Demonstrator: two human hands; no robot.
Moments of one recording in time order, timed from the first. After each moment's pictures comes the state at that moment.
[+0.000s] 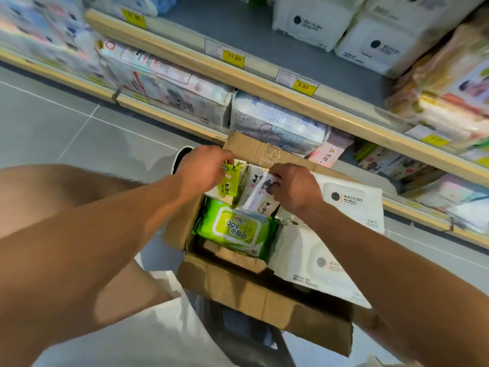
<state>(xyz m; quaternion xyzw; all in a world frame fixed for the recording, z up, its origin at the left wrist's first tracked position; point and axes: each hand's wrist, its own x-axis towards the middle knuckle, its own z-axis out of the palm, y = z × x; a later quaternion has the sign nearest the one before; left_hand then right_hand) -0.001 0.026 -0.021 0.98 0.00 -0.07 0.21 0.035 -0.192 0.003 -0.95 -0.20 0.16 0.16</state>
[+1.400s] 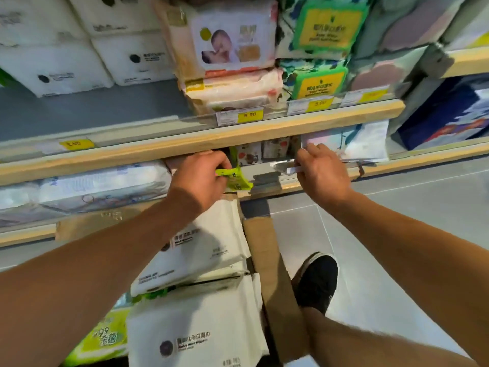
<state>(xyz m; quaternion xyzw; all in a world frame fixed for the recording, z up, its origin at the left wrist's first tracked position) 0.141 -0.315 0.002 0.95 -0.18 0.00 0.24 0.122 -0.565 -0.032 -0.99 -0.06 -0.08 0.01</state>
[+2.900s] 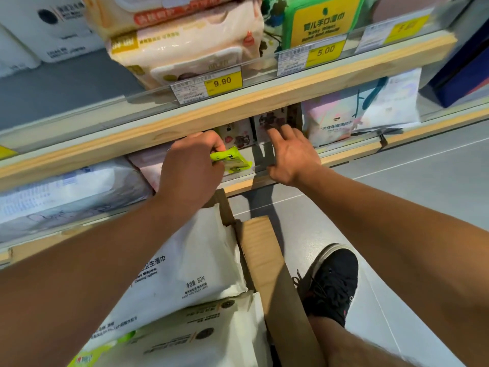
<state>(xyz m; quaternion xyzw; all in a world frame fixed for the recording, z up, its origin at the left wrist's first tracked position) 0.181 -0.354 -0.056 0.97 -0.18 0.04 0.18 0.186 -0.555 -0.126 -0.98 0.00 0.13 0.12</state>
